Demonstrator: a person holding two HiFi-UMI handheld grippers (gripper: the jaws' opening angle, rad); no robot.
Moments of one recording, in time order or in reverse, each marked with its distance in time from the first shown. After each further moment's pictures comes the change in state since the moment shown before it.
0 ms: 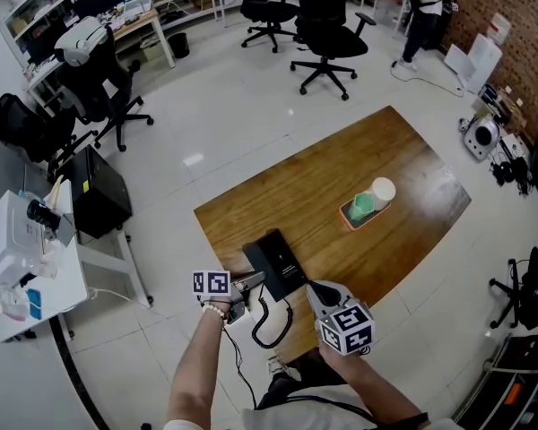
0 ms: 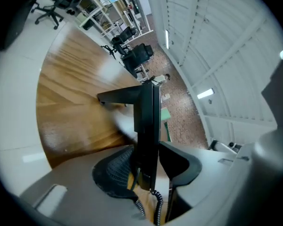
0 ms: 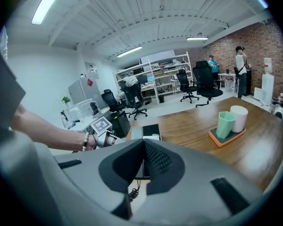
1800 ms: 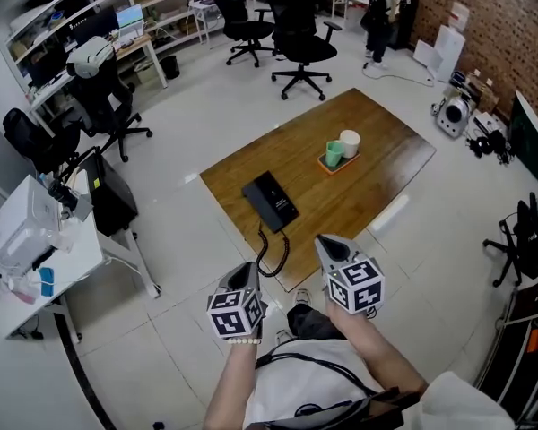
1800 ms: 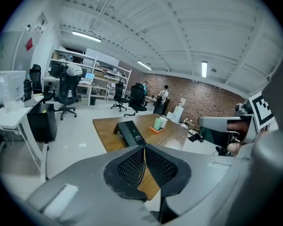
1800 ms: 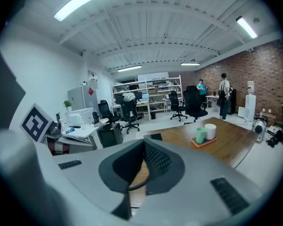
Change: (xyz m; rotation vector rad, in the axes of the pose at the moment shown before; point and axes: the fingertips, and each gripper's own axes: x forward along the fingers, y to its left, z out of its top) left arm -0.166 -0.195 -0.137 0.522 -0.393 0.574; right arm -0.153 0.091 -0.007 -0.056 -0.206 -0.163
